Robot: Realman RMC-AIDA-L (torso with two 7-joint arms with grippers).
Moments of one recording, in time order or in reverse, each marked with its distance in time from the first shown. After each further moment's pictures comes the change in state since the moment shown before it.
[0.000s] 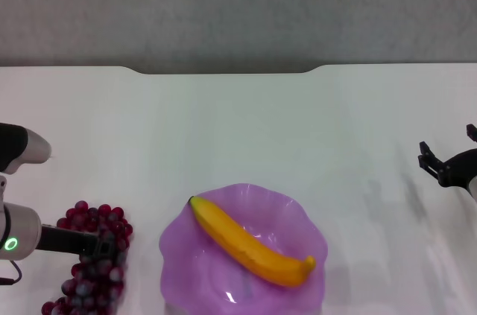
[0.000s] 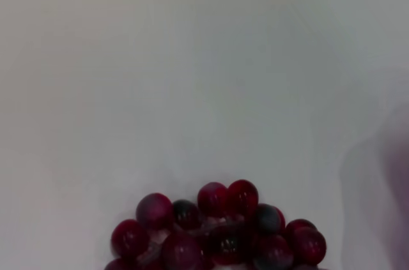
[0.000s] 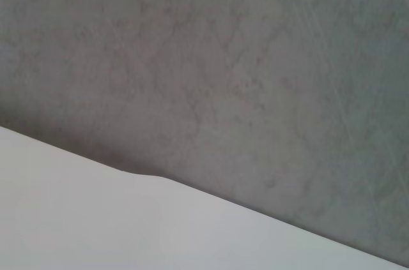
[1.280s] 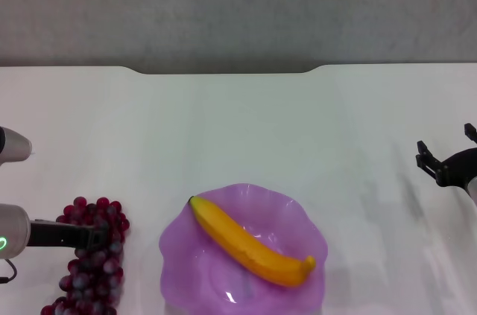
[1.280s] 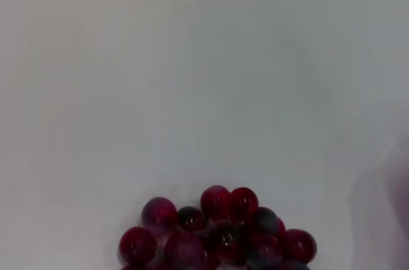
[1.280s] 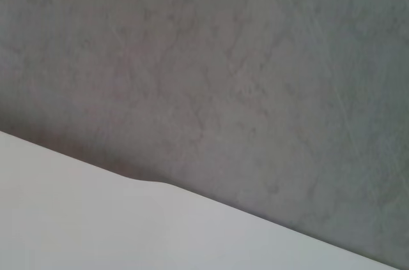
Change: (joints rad) left arm 0.037 -0.004 -0.051 -0.006 -0.079 0.046 0.072; right arm -0.007 0.001 0.000 0.011 -0.006 -0.011 -0.002
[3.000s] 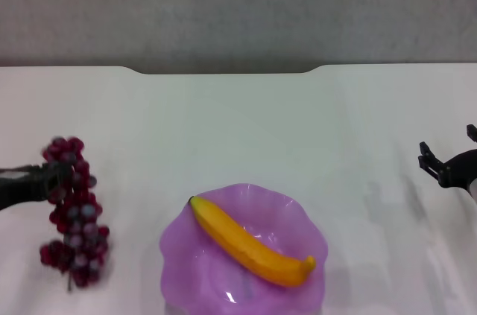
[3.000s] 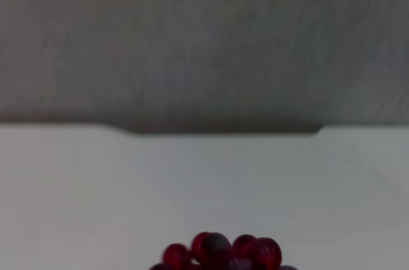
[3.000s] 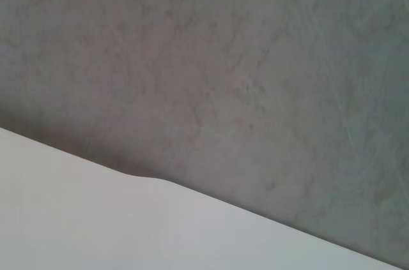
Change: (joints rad) left arm 0.323 -0.003 -0.024 0.275 -0.554 0.125 0.399; right arm 0.000 -0.001 0.000 -0.008 0.000 0.001 0.000
